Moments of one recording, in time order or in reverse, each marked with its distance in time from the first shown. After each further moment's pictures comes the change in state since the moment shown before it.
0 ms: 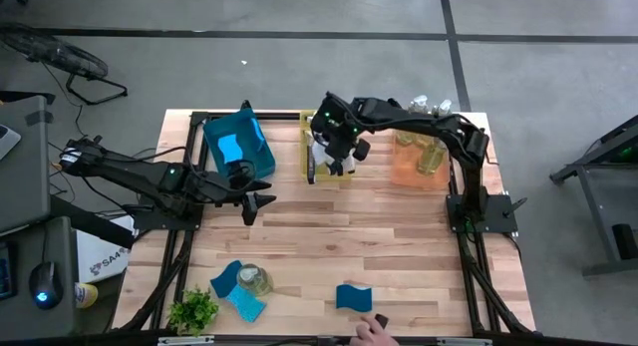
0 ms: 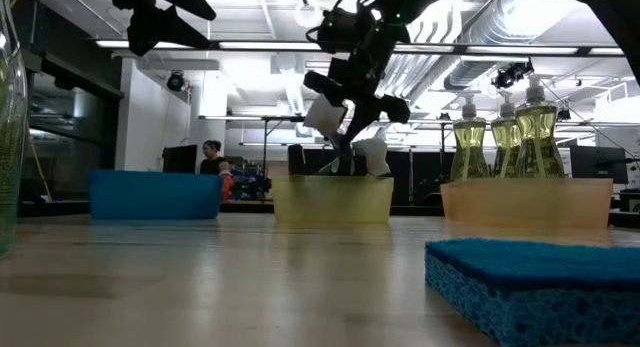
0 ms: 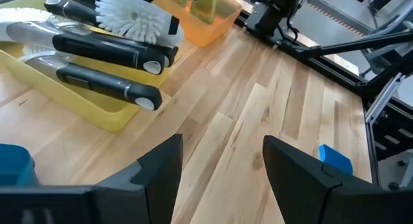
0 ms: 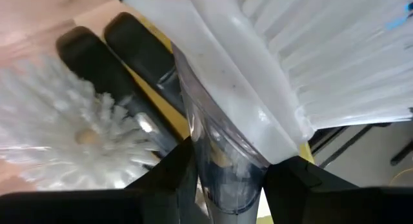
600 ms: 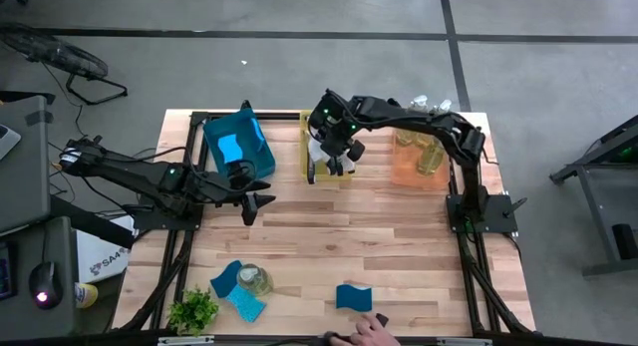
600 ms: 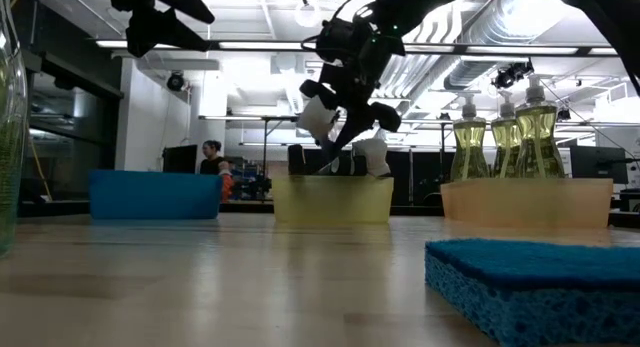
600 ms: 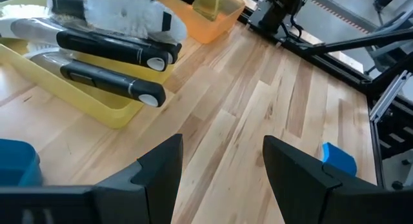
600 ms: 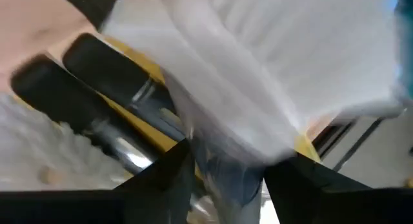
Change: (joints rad) left arm 0.000 0.000 0.000 -0.016 -0.002 -0.005; right arm -0.028 0.036 0.000 0.073 -0.083 0.099
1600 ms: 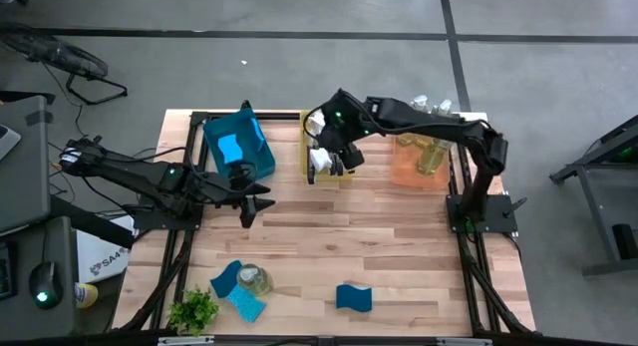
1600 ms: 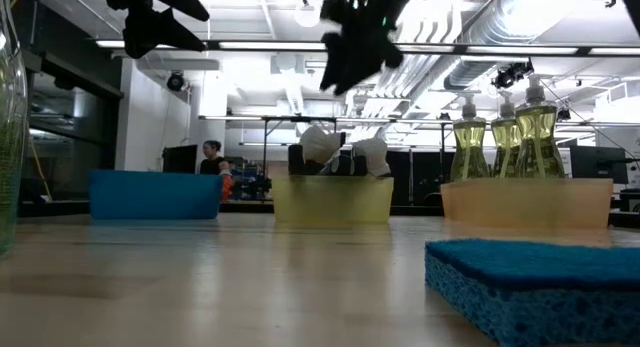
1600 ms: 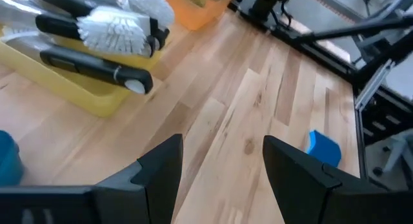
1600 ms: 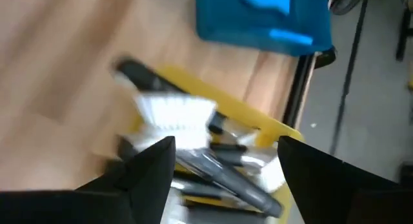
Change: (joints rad) left arm 0.000 -0.001 0.000 -0.012 0.063 -0.021; right arm 0.112 -0.192 0.000 -0.043 0.121 0.576
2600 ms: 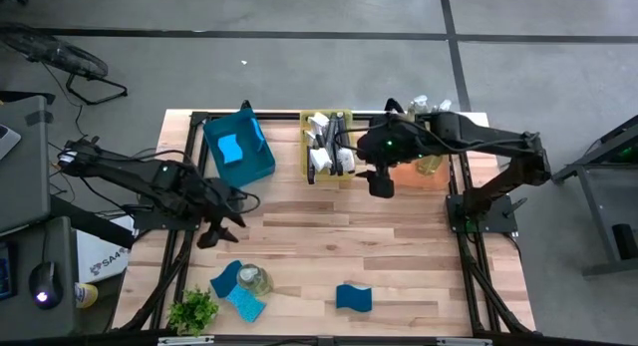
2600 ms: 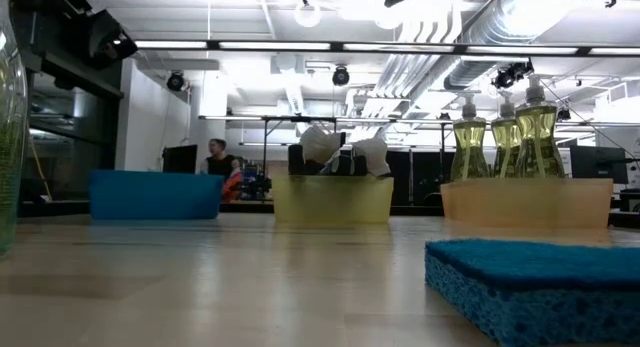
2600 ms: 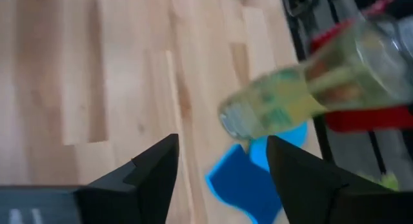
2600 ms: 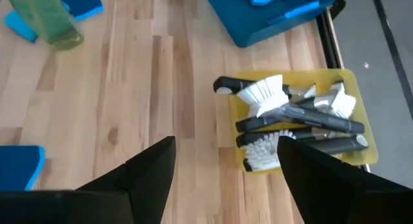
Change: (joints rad) left arm -0.002 -0.055 -0.001 -0.362 0.614 0.388; right arm 0.259 -0.320 0.000 -0.289 0.090 0.765
